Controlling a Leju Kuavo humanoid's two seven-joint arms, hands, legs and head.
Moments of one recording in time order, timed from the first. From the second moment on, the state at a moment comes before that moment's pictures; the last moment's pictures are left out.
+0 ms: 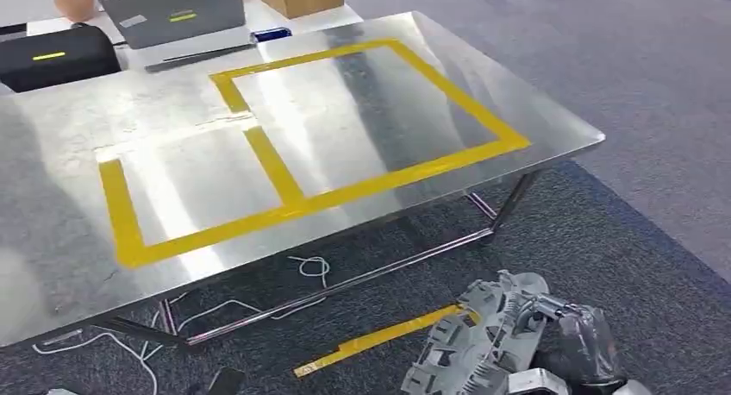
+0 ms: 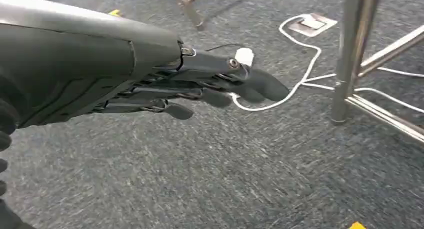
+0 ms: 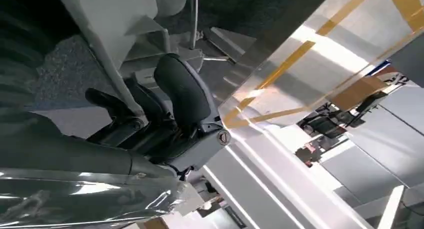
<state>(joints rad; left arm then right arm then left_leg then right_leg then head) -0.10 -0.21 0.88 -0.22 -1.10 0.34 -0.39 0.37 -0.22 0.16 -1.76 0.61 -0.42 -0.48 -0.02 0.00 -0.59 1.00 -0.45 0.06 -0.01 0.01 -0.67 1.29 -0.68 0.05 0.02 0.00</state>
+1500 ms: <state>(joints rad) -0.10 -0.22 0.88 -0.22 -1.10 0.37 -0.39 0.34 -0.19 0.13 -1.74 0.61 -0.50 -0.48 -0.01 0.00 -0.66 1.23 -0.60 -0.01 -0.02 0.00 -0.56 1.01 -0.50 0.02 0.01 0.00</state>
